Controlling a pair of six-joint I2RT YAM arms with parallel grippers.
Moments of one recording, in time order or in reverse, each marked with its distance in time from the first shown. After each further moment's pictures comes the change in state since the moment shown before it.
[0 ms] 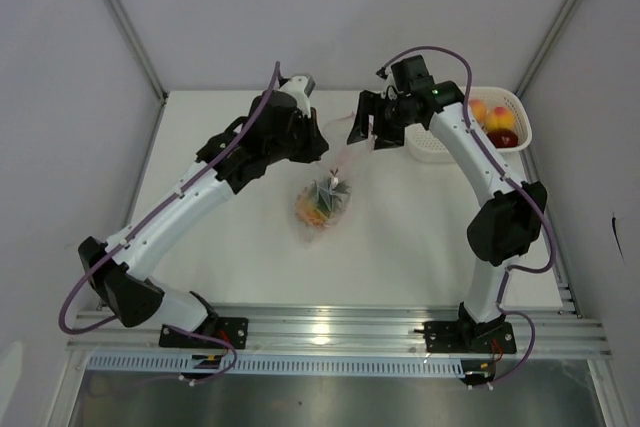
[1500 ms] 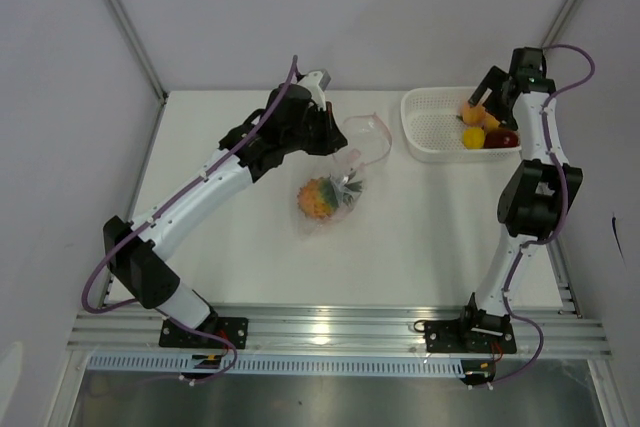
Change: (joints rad) left arm 0.018 0.143 0.039 0.122 0.124 -0.056; right arm -0.585 0.187 0.094 0.176 0.410 -0.027
